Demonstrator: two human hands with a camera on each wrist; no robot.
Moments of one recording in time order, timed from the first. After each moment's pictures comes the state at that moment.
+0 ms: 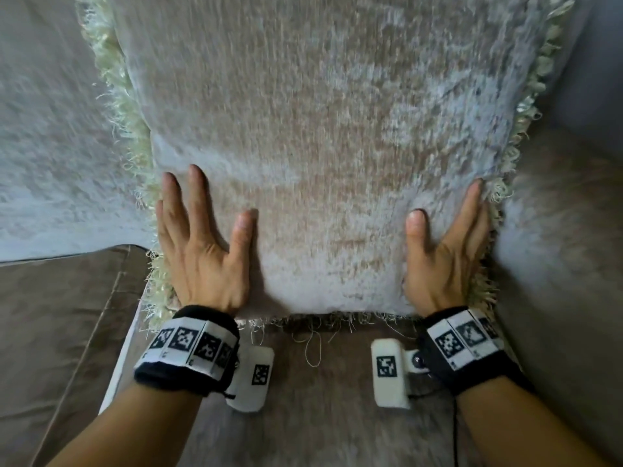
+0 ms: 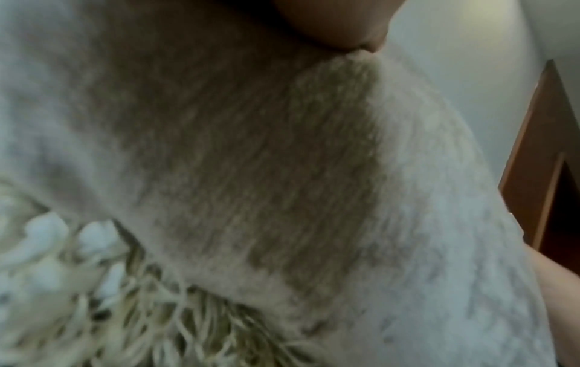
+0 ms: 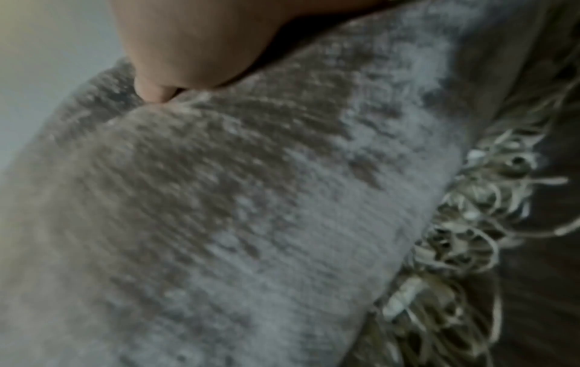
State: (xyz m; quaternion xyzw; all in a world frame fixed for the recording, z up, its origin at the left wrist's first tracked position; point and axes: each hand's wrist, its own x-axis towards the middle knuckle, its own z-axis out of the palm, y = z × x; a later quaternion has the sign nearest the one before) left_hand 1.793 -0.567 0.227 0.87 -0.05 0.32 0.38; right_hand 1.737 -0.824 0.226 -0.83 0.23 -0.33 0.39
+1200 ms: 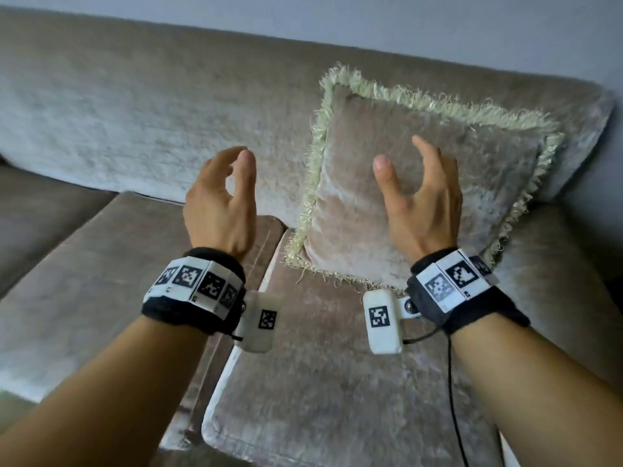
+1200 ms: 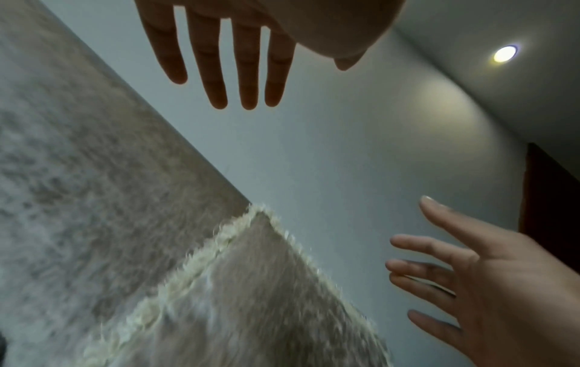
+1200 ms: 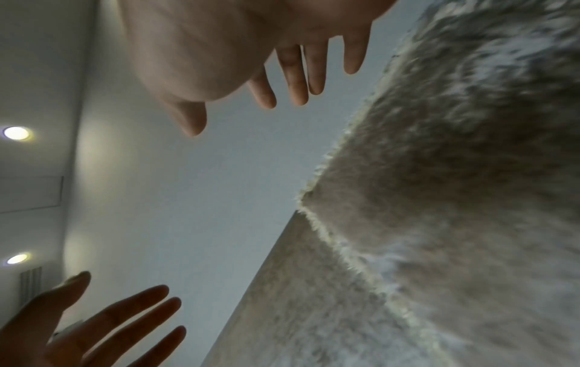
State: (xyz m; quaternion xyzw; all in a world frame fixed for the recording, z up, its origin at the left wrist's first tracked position) left_hand 1.585 -0.450 0.500 0.80 0.10 0.34 0.49; right_hand 1.612 -0.680 0.510 -0.87 -0.02 -0.27 0.42
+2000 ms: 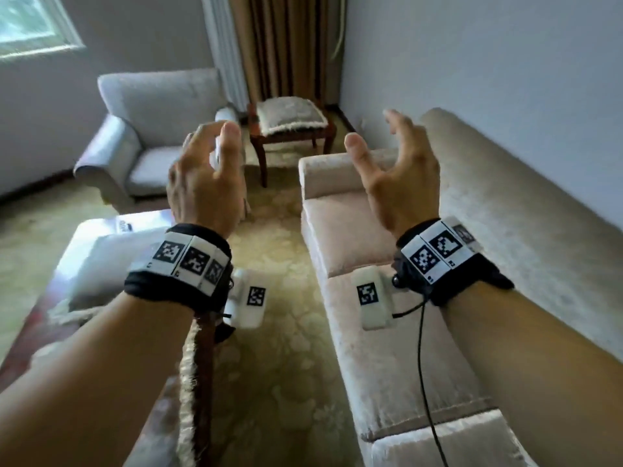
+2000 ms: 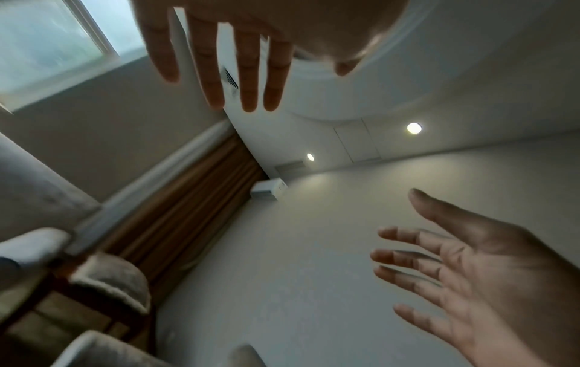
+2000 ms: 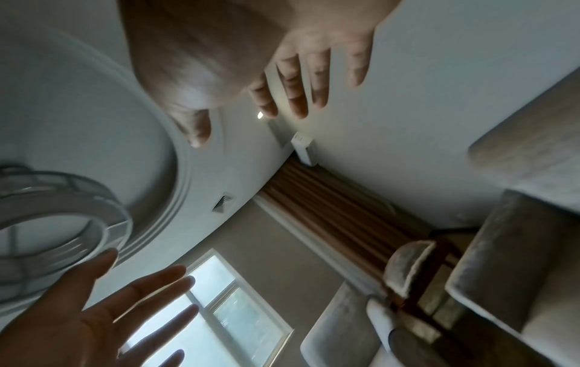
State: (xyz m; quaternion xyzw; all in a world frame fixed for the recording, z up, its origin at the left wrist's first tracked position) left_hand 1.191 -0.149 0.918 0.64 0.52 0.54 0.15; right_hand 1.407 -0.214 0.919 -0.68 -0.53 -0.01 0.50
